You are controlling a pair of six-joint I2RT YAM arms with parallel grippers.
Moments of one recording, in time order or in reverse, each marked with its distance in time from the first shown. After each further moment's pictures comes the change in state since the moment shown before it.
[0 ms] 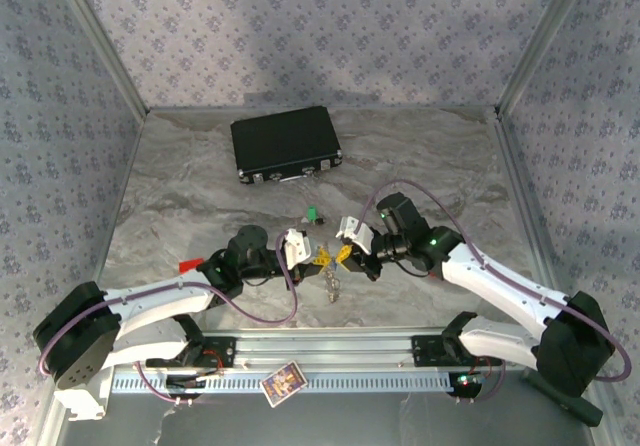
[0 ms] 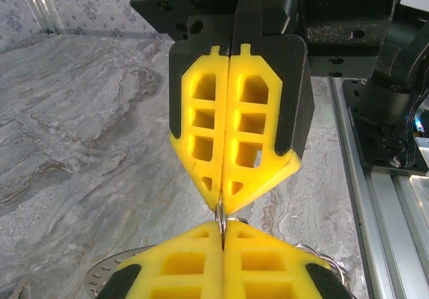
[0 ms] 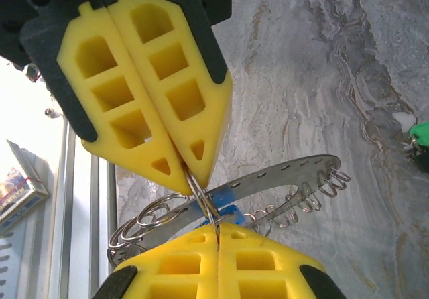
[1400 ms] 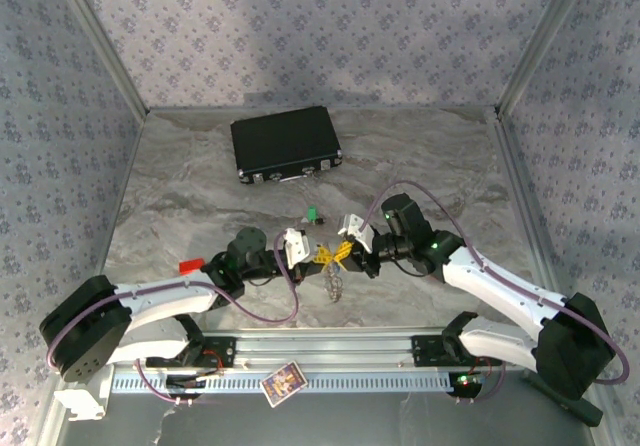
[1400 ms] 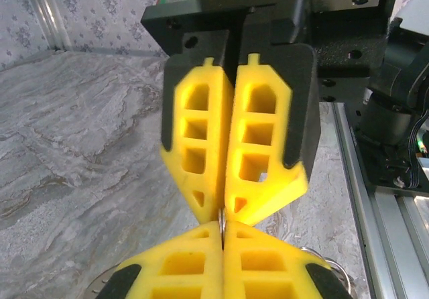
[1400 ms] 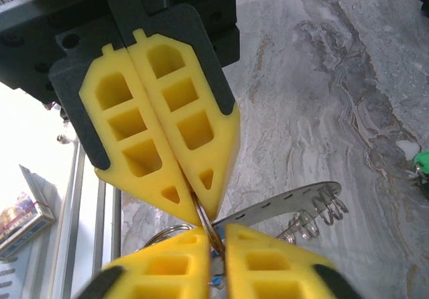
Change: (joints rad) left arm 0.000 0.051 -0.038 0.166 -0.001 -0.054; right arm -0.025 -0.010 -0.065 0.150 -0.084 0.058
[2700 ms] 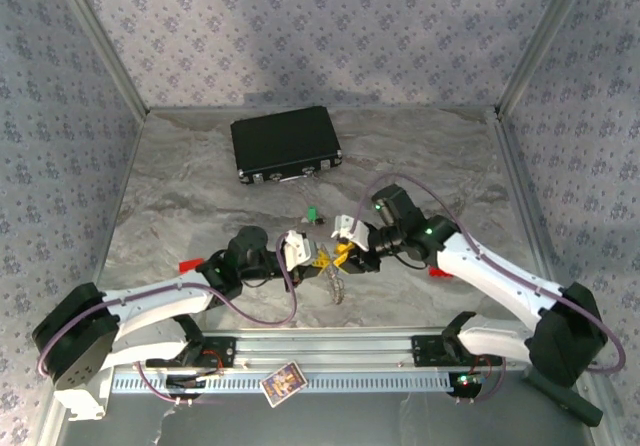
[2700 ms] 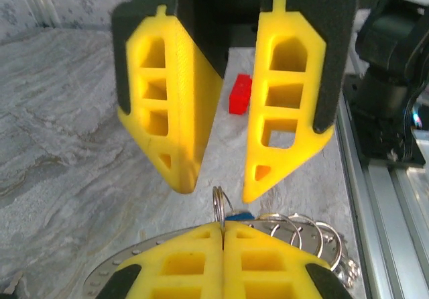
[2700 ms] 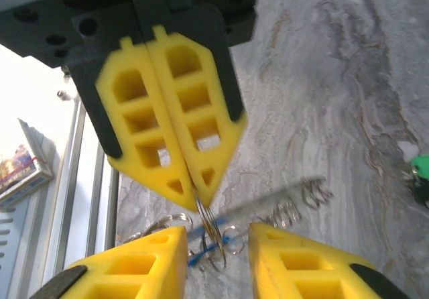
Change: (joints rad) left arm 0.000 -0.049 0.023 -0.153 0.001 0.044; right arm -0.001 0.052 0.129 -0.207 0.021 -0.182
